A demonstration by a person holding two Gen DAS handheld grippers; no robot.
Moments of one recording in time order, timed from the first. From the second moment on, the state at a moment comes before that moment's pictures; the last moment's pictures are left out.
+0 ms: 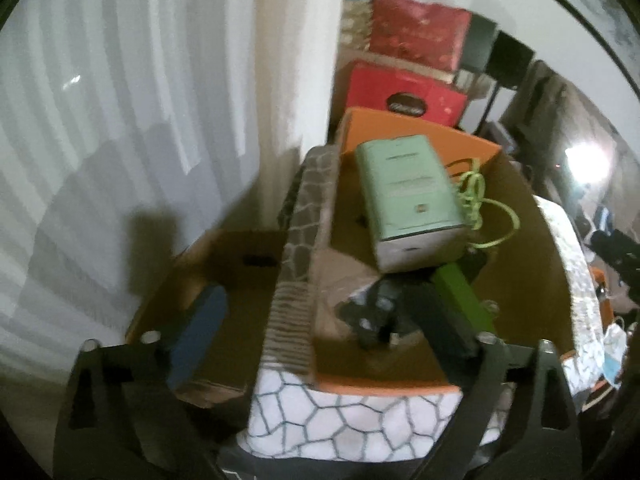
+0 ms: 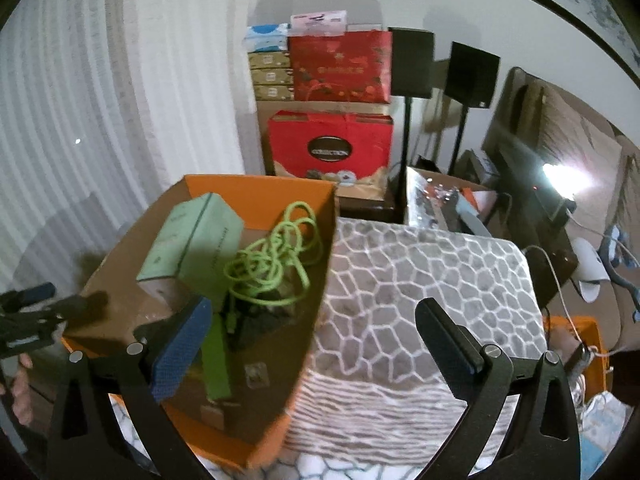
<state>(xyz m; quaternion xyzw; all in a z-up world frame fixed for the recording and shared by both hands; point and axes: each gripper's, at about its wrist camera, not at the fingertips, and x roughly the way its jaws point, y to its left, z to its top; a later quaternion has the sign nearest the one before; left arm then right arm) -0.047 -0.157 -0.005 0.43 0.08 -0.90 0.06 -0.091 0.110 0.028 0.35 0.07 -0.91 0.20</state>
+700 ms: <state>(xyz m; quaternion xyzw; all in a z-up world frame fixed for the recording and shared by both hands) 0.001 -0.039 0.031 0.37 0.05 -0.93 -0.02 -0.026 0.201 0.025 0.33 0.05 -0.93 0.13</state>
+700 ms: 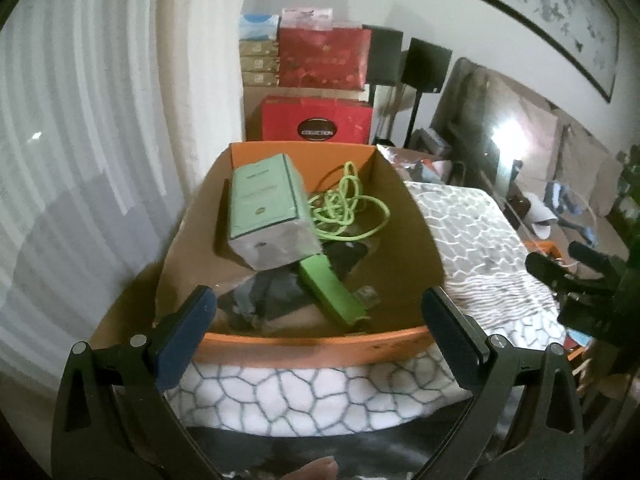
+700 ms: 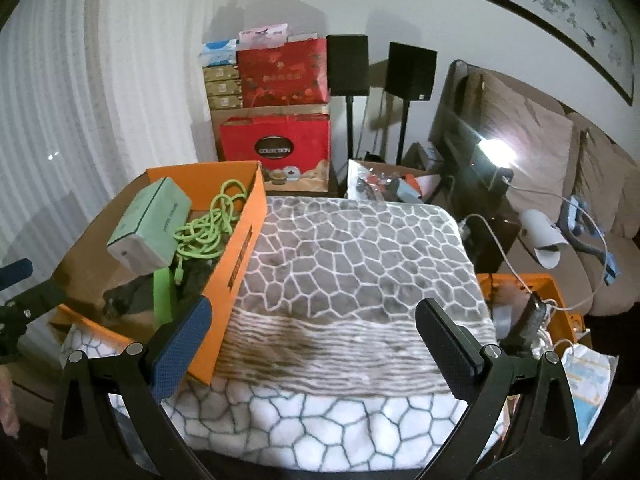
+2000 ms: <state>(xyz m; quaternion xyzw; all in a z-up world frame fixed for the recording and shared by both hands) 0.024 -0.011 0.019 0.38 0.02 -0.92 0.02 0.028 0.219 0.026 0.31 0.05 -0.94 0.11</state>
